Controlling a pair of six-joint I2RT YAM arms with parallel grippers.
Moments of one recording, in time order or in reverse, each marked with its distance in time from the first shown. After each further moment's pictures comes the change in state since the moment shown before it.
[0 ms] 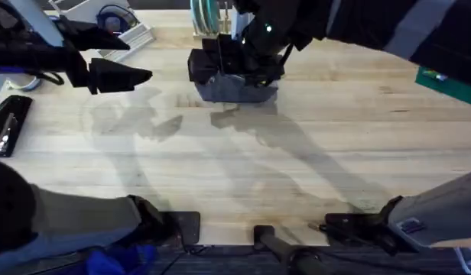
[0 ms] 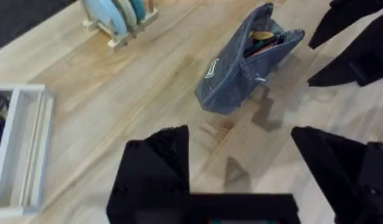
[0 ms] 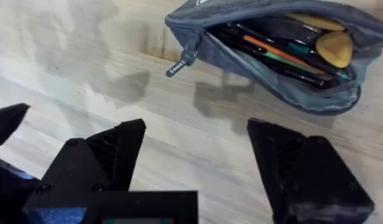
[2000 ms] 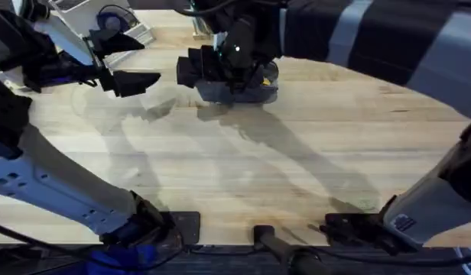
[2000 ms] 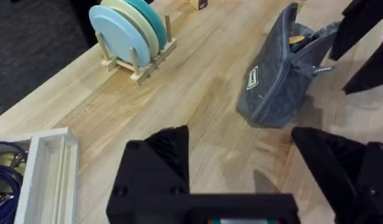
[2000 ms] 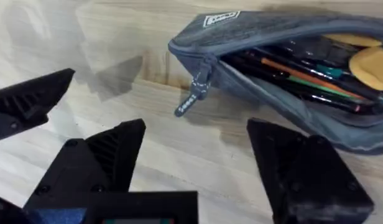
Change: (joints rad) left arm 0.000 0.382 0.000 0.240 0.237 0.303; right arm 0.044 0.135 0.015 0.134 0.060 0.098
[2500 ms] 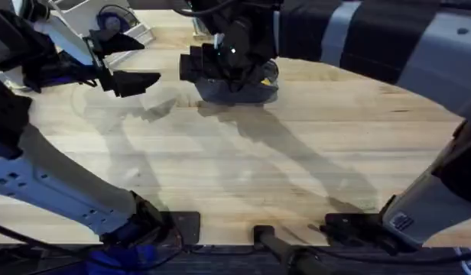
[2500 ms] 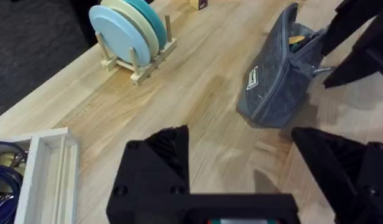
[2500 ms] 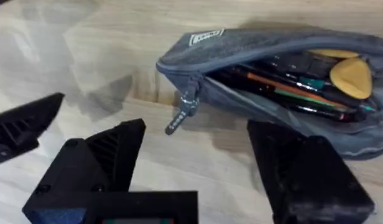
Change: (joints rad) left arm 0.000 0.000 0.000 0.000 0.000 0.000; right arm 0.000 0.023 0.013 0.016 0.082 0.021
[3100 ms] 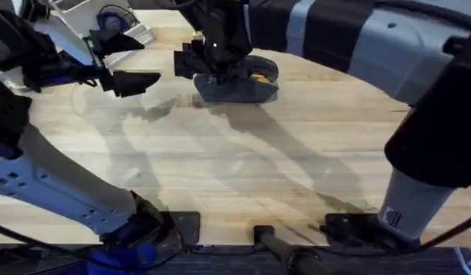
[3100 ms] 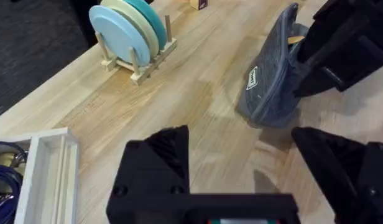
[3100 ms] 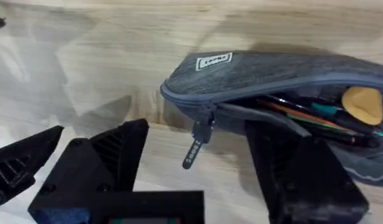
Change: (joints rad) left arm 0.000 0.000 0.000 0.000 0.000 0.000; right arm 0.005 0.156 0.193 -0.075 0.042 -0.012
